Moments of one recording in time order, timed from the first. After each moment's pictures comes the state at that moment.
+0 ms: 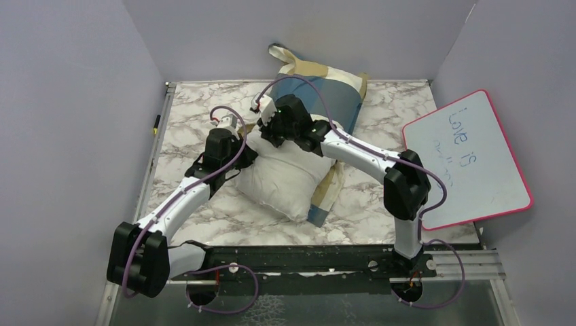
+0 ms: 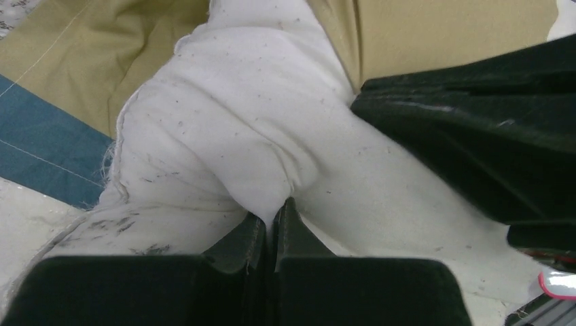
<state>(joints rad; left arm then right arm) -0.34 1.18 0.71 -0.04 0.10 -0.56 0.83 1.96 1.70 -0.24 -0.15 -0.21</state>
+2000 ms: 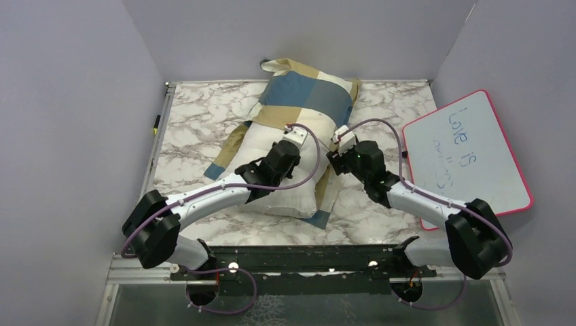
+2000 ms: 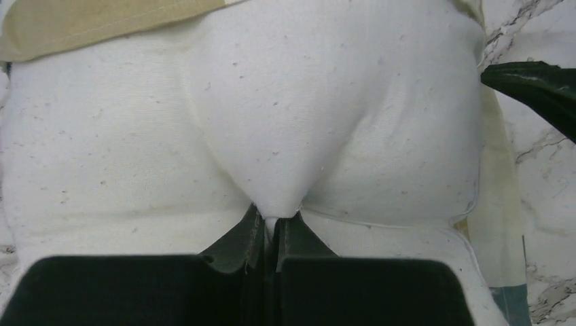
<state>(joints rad) -0.88 1.43 0.94 -0.12 -0.45 -0.14 0.56 1.29 0.61 0.29 0.08 -0.26</state>
